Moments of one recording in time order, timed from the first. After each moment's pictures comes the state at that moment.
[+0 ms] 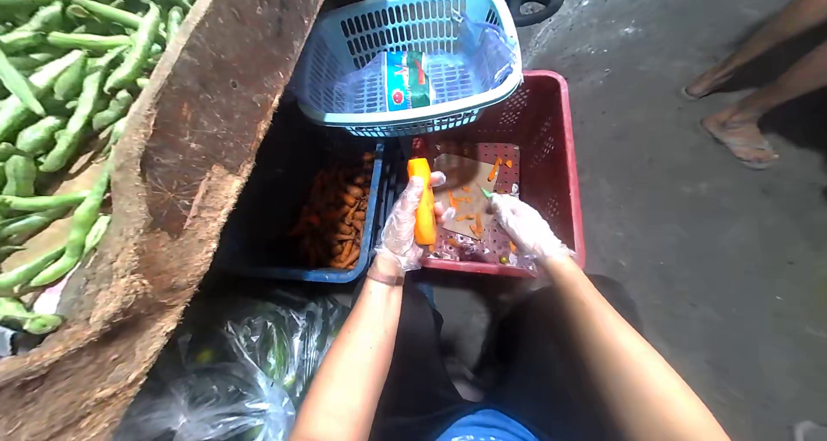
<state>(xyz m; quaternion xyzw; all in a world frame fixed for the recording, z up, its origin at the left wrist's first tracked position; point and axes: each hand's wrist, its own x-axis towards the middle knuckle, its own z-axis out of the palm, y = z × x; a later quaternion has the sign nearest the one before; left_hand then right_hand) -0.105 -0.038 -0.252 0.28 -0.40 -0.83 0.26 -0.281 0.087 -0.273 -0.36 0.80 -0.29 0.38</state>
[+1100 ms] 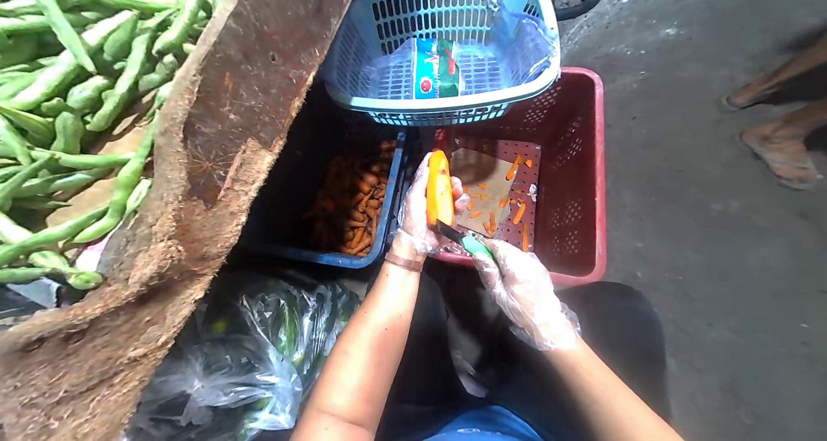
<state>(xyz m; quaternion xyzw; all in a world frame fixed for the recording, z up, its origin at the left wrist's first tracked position) -0.102 -0.044 -0.251 0.31 -0.25 -0.88 0.26 -0.191 0.123 -0.276 -0.57 0.74 -0.36 0.04</state>
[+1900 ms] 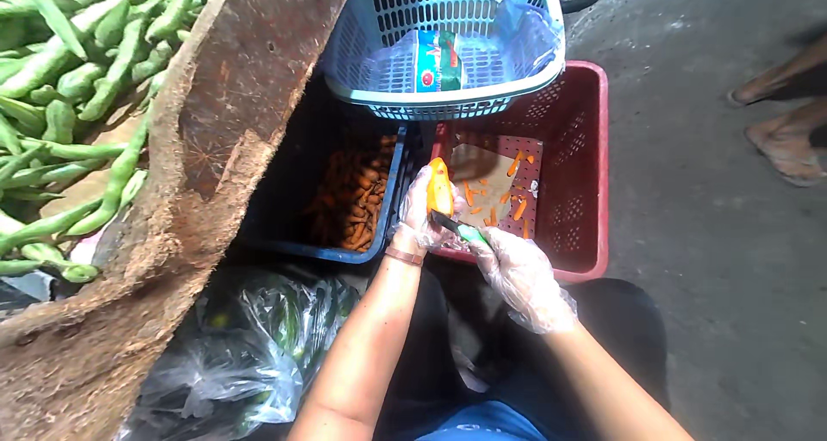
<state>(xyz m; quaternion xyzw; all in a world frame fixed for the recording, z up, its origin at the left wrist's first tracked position) -0.106 -0.048 -0.259 0.37 -0.26 -0.86 0.26 -0.196 0.111 -0.266 -0.57 0.75 -0.33 0.07</state>
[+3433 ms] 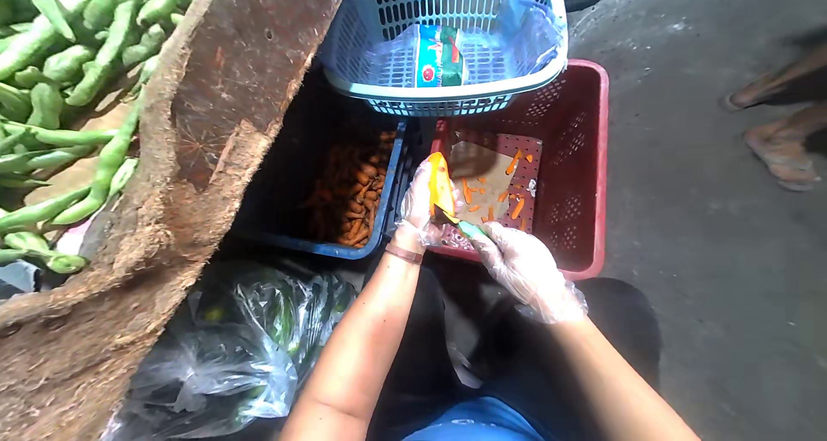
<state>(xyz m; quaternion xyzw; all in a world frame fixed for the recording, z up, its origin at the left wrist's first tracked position) -0.109 -0.045 -0.261 0.40 -0.29 -0.83 0.26 -0.212 0.110 -0.268 -0.59 0.73 -0.32 0.12</state>
